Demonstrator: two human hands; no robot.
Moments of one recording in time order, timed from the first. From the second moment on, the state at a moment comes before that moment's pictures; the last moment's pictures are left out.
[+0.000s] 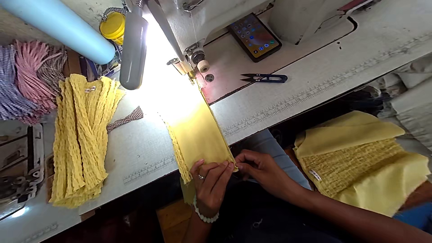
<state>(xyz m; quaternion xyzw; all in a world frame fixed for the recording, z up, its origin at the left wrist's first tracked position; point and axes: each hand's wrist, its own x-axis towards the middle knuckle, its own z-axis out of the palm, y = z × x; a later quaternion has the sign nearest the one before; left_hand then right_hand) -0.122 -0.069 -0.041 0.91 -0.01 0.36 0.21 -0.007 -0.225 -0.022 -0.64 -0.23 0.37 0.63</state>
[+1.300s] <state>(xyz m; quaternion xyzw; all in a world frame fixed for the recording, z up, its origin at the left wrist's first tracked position) -0.094 -0.036 0.009 0.93 -0.02 0.23 0.30 0.046 -0.206 -0.020 -0.62 -0.68 -0.08 0.38</state>
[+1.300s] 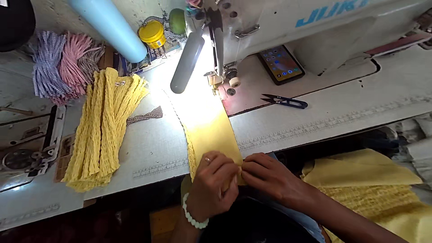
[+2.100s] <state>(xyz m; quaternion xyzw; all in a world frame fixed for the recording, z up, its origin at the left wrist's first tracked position) -0.032 0.024 0.006 0.98 0.10 0.10 0.12 0.079 -0.155 -0.012 -0.67 -0.67 -0.15 0.30</state>
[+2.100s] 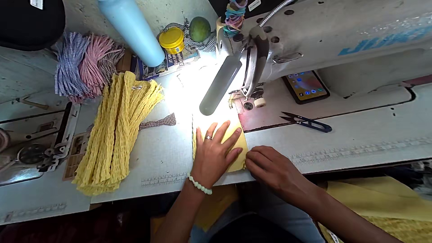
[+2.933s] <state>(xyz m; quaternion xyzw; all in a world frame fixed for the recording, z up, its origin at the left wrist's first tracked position) 0.008 0.058 0.009 0.97 0.15 0.13 0.12 0.126 -0.101 -0.005 -0.68 -0.66 -0.16 0.26</state>
